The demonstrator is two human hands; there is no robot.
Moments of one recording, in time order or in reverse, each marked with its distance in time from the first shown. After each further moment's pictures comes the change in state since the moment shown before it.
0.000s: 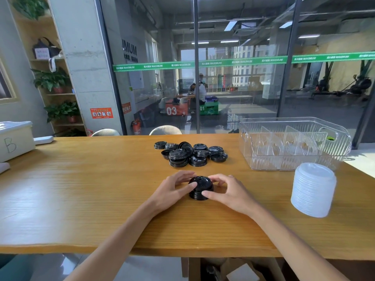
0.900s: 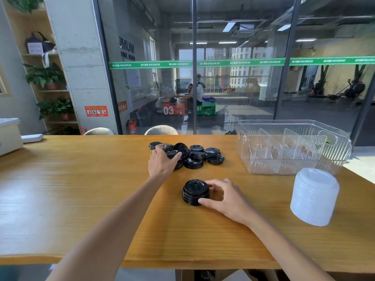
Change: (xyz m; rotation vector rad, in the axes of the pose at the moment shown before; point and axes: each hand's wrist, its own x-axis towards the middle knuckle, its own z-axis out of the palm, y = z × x) left_hand 0.122 -0.034 -0.020 0.371 0.532 -0.322; right_hand 0.001 0.003 0.000 -0.052 0.005 -0.021
